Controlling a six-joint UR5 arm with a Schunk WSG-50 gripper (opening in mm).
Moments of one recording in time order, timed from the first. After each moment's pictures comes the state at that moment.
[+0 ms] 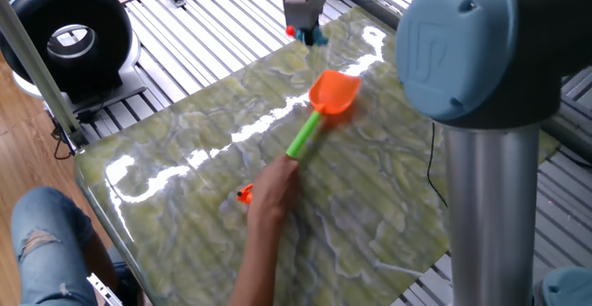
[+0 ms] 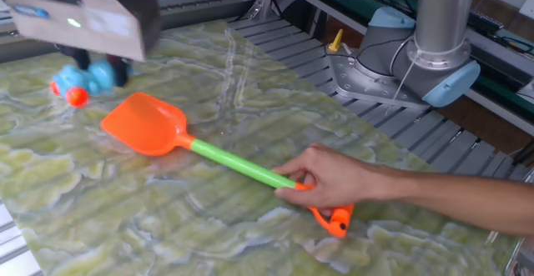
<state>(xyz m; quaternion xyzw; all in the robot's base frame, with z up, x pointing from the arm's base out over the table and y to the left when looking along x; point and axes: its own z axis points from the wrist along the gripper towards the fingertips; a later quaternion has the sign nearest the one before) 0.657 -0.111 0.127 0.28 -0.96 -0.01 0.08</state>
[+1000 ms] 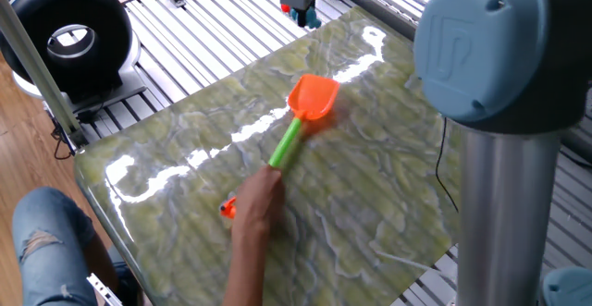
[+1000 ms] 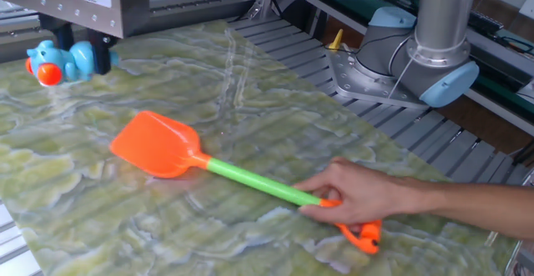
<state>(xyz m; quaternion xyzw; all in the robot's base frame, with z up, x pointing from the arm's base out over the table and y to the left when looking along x) 0.667 -0.078 0.150 0.18 -0.98 -0.05 0.01</state>
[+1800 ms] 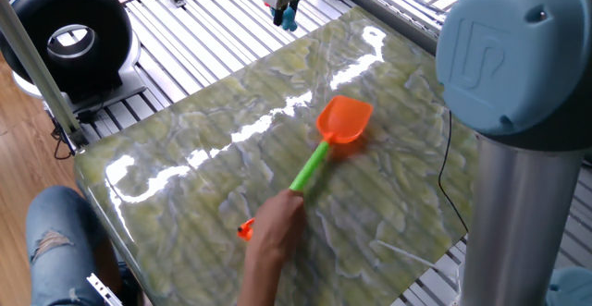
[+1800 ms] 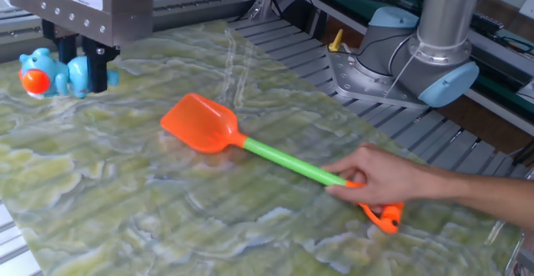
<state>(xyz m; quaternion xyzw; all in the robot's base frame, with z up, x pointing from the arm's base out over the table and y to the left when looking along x) 0.669 -0.050 0.155 0.07 -0.99 -0.08 -0.03</state>
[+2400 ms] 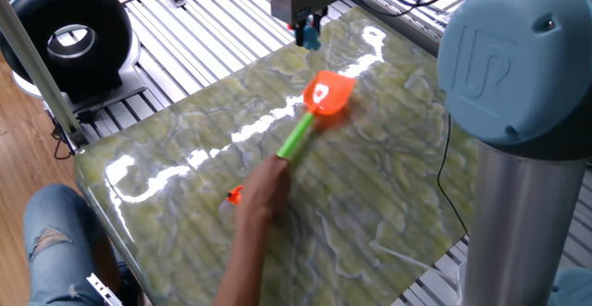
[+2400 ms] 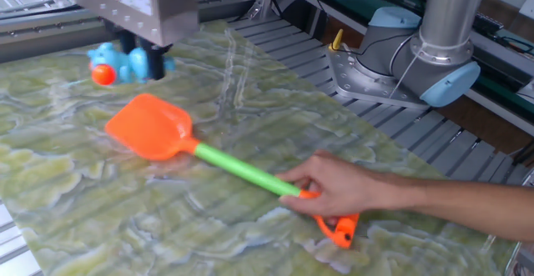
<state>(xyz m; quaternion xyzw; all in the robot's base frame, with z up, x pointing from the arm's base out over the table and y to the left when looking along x) 0.598 -0.057 0.153 0.05 -0.99 -0.04 0.08</state>
